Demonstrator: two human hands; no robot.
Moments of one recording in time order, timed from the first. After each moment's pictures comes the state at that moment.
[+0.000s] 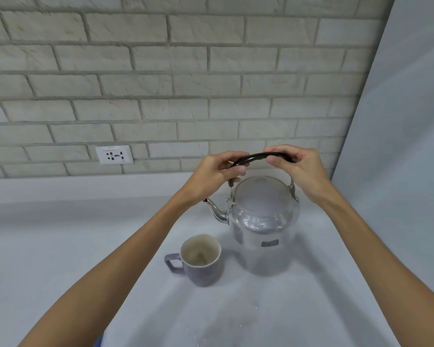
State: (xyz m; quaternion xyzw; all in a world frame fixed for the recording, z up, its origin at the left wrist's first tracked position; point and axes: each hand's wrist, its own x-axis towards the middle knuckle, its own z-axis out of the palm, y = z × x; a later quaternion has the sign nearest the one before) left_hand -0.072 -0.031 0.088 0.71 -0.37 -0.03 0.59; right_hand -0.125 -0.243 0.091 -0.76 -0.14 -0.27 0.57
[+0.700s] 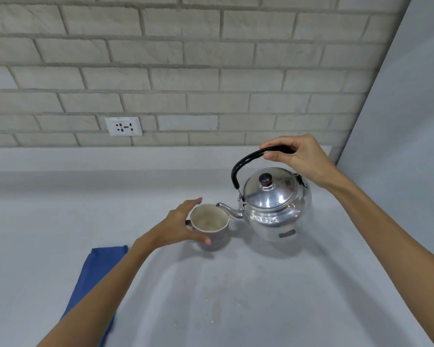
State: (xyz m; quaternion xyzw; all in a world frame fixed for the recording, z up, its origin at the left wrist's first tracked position) left_hand -0.097 0.081 -0.075 0.87 -0.24 -0.15 0.42; right_hand -0.149 -0.217 0.077 -0.85 -0.14 -0.17 0.49
